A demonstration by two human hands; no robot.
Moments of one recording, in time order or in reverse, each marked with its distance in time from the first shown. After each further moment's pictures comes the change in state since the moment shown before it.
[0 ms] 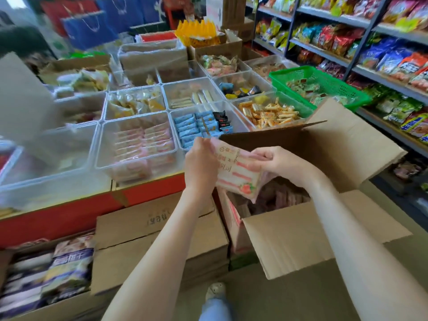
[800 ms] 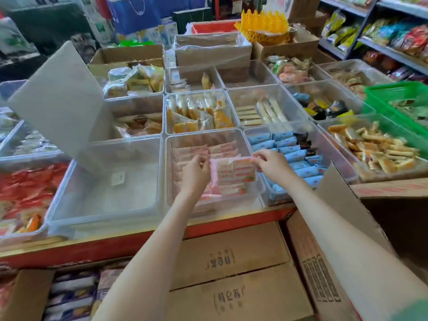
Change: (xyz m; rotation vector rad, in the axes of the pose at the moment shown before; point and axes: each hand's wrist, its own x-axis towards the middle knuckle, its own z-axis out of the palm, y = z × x) left_hand 0.257 -0.283 -0.064 -0.105 -0.238 -0.355; right_hand 0.364 -0.061 0.150 -0.345 0.288 0.089
